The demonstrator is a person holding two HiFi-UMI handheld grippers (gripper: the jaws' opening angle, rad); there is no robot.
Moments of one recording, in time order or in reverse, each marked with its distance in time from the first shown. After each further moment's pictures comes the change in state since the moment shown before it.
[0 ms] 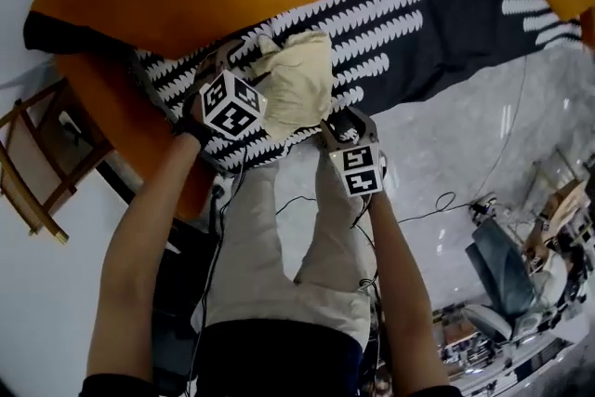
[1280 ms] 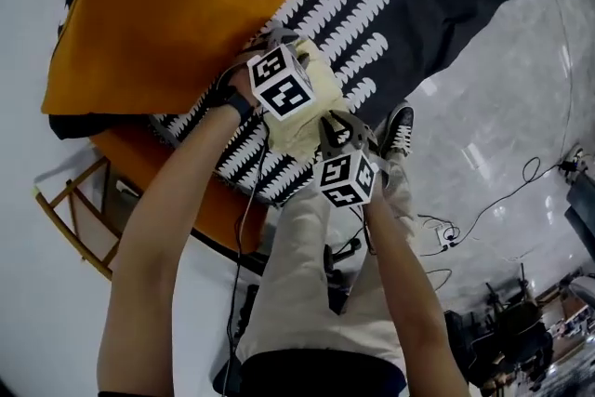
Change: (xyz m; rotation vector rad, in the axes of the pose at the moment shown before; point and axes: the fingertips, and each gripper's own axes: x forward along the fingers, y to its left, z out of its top) left arm 0.091 -0.072 0.105 0.553 0.179 -0.163; right arm 0.020 0.018 -0.008 0.155 -0.107 -0.133
